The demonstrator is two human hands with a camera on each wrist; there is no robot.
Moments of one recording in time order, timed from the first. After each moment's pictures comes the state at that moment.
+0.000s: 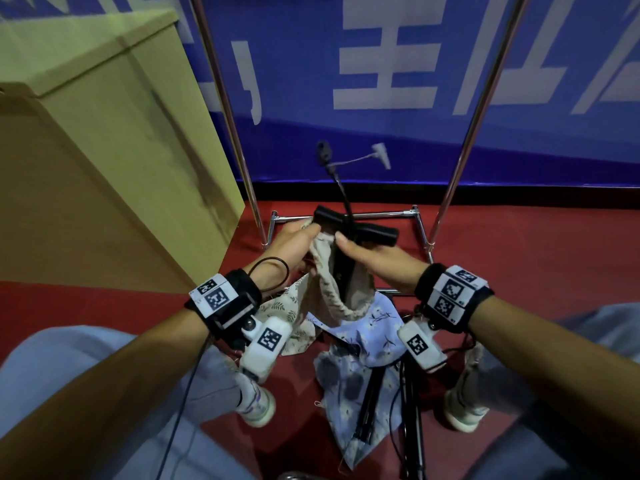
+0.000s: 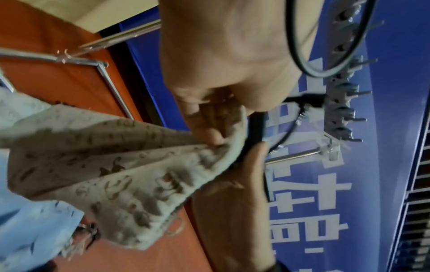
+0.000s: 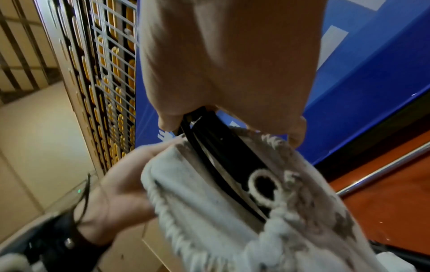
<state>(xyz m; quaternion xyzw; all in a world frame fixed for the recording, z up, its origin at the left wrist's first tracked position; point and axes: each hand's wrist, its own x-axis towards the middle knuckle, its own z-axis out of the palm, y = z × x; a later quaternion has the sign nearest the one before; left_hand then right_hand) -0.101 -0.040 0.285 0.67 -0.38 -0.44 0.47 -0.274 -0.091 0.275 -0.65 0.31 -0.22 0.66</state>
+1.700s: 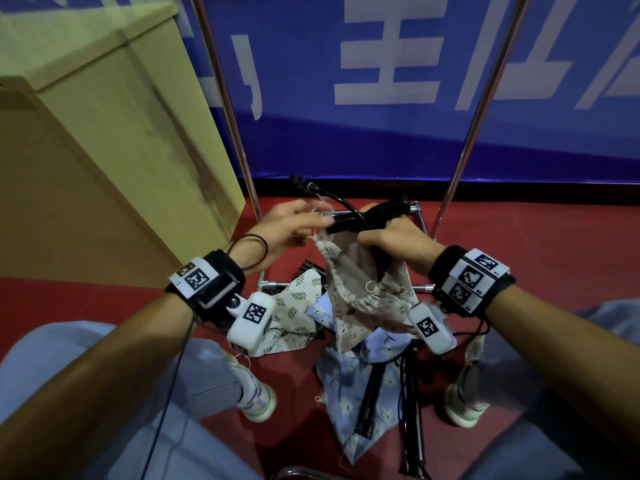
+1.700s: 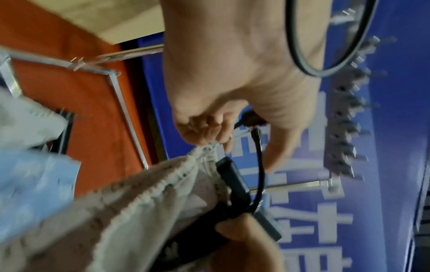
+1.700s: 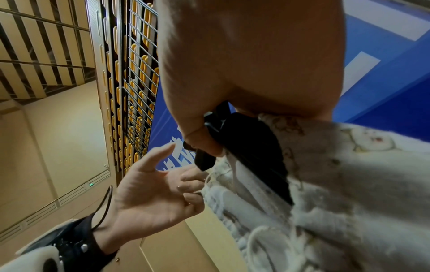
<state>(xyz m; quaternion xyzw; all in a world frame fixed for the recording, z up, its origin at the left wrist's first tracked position) -0.071 -0.042 0.308 0.58 -0.43 -0.53 0.44 -0.284 -0.115 0.292 -0.68 0.42 -0.20 0.56</state>
